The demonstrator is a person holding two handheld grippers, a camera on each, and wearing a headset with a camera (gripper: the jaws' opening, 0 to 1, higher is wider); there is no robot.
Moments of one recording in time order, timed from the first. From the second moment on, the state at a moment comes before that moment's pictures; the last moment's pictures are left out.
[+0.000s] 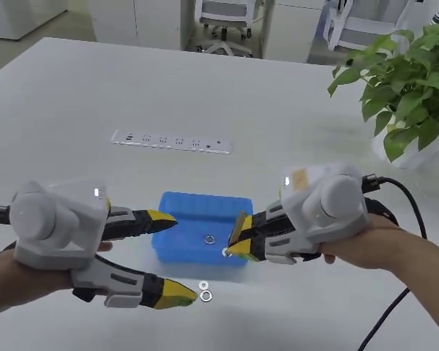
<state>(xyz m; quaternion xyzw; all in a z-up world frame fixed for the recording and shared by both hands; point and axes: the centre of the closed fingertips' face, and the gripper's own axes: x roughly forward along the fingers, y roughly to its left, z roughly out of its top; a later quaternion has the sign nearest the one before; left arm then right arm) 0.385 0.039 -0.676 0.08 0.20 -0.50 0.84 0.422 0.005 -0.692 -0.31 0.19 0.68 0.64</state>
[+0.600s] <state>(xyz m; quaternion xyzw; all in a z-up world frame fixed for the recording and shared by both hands) 0.381 0.048 -0.676 0.08 0.21 -0.49 0.85 0.453 0.005 -0.702 -0.31 0.19 0.66 0.66</state>
